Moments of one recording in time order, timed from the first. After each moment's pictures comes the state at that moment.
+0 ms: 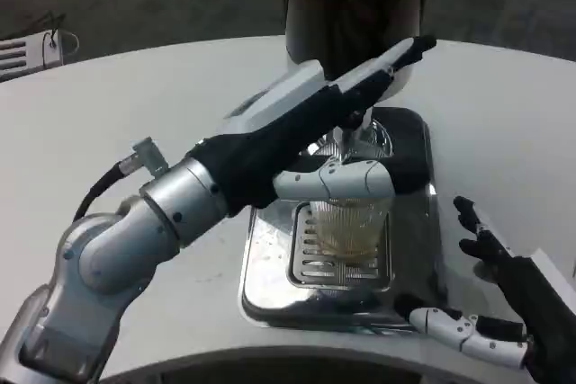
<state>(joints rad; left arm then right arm) -0.72 0.47 -0.18 0.01 0.17 -0.22 -0.46 0.02 -0.20 -0.02 -0.53 -0.38 0.30 0.24</state>
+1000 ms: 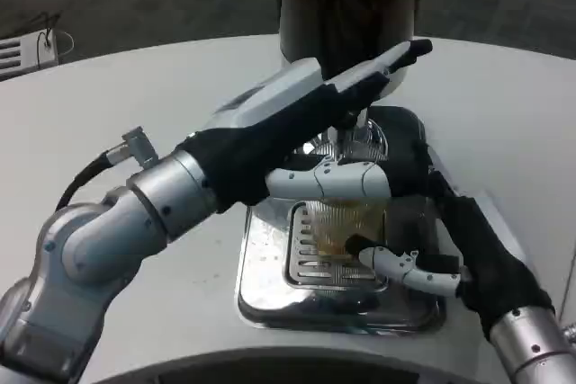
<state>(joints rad) -0.72 0.52 -0.17 -0.07 0.17 -0.15 -0.51 -0.27 -0.16 0.07 -0.21 -0.34 0.21 0.06</state>
